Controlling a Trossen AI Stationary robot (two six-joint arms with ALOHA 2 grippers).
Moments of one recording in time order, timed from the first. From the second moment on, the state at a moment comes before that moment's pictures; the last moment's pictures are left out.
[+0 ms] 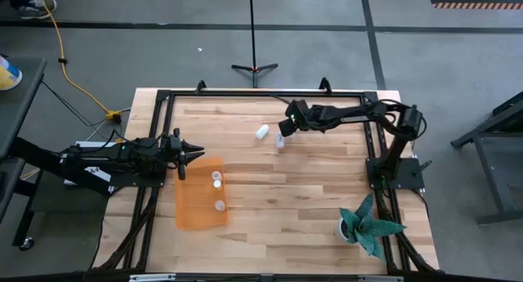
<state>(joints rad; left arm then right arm) -0.03 0.01 0.11 -0.35 -0.27 -0.14 -0.42 1.78 1.00 -0.26 0.30 0.71</state>
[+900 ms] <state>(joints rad) -0.03 0.01 0.11 -0.35 -0.27 -0.14 -0.44 1.81 1.08 -0.40 0.31 0.82</state>
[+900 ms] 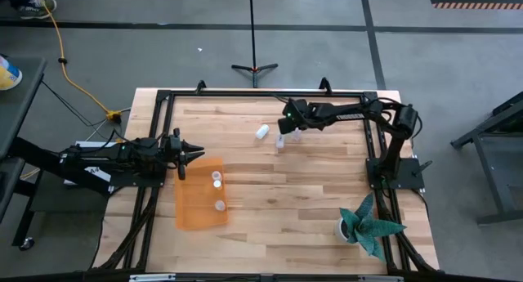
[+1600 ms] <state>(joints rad) -0.03 0.01 0.11 -0.35 -0.25 -0.14 -0.31 1.83 1.18 -0.73 0.48 1.18</state>
